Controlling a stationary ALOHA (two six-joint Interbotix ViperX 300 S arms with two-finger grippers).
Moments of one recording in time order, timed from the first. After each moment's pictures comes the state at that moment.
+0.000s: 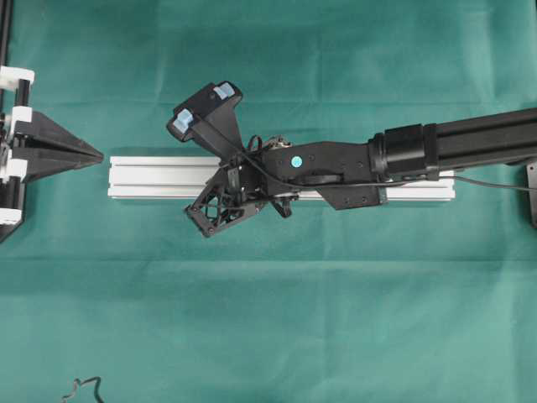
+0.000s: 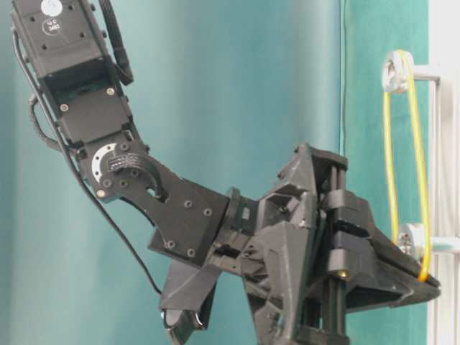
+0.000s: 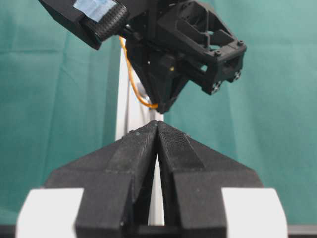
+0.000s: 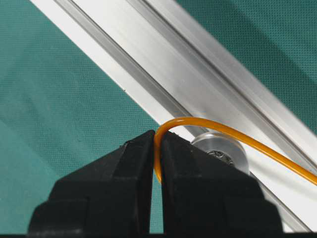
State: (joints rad) left arm -0.02 -0.98 1.02 0.04 0.36 0.00; right arm 0.04 0.46 -0.08 -0.14 0.75 1.16
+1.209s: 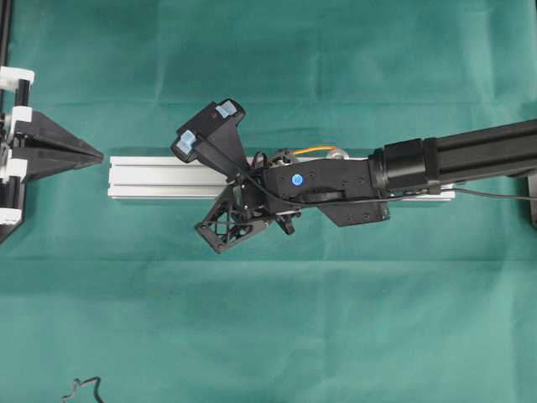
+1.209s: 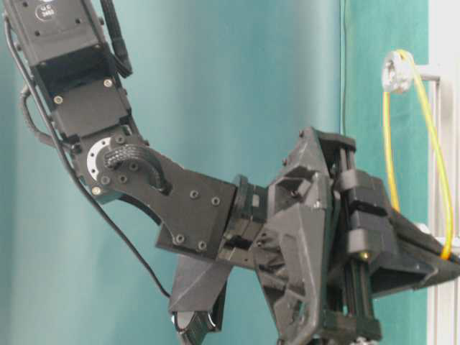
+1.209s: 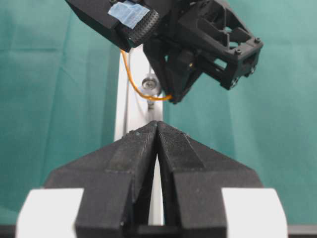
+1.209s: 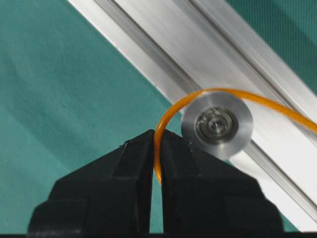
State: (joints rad) left arm -0.02 -0.98 1.02 0.04 0.36 -0.01; right arm 0.08 0.45 -0.08 -0.14 0.86 1.16
